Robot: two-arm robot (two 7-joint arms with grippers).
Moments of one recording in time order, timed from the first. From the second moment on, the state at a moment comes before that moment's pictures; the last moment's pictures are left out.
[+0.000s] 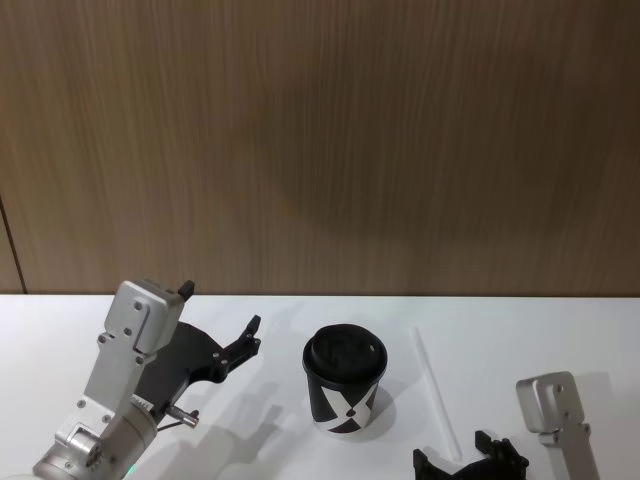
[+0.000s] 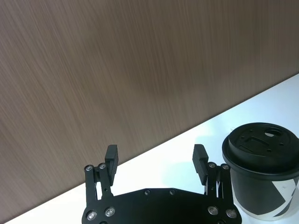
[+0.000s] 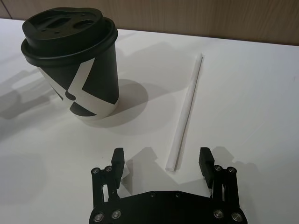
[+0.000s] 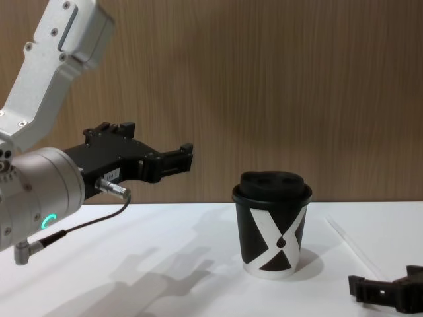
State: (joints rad) left arm -0.24 0.38 0.45 -1.63 -0.20 0.01 -0.01; right arm -0.05 0.30 -0.22 -1.74 0.26 0.41 0.14
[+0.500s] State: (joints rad) left arm -0.24 0.38 0.45 -1.63 -0.20 0.01 -0.01; right arm -0.05 0.30 -0.21 -1.73 0.25 0.43 0.15
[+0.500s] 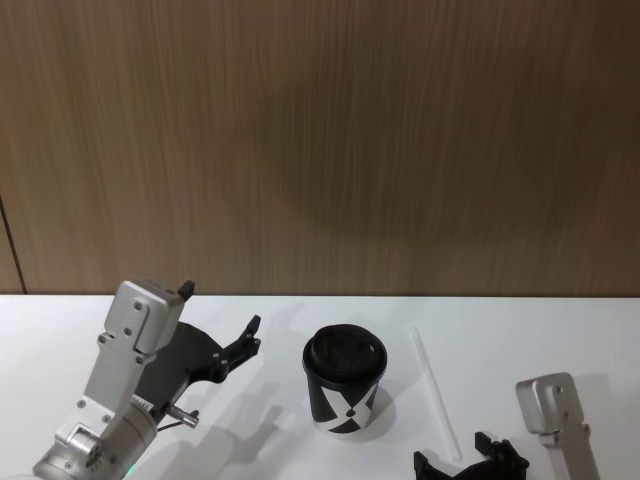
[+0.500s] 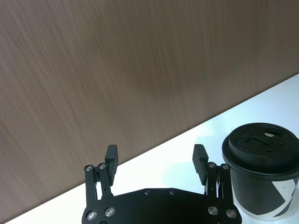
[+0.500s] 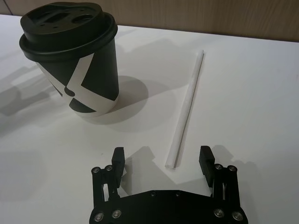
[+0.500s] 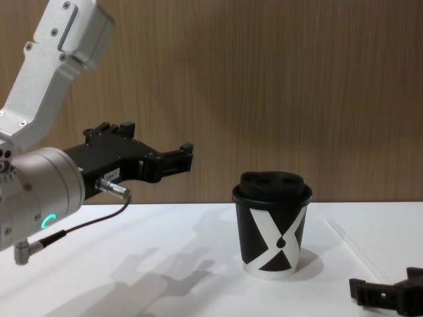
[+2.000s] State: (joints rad) left arm -0.24 0.38 0.45 -1.63 -0.20 0.01 -0.01; right arm -0.03 0.27 -0.19 -1.70 0.24 0.43 0.17
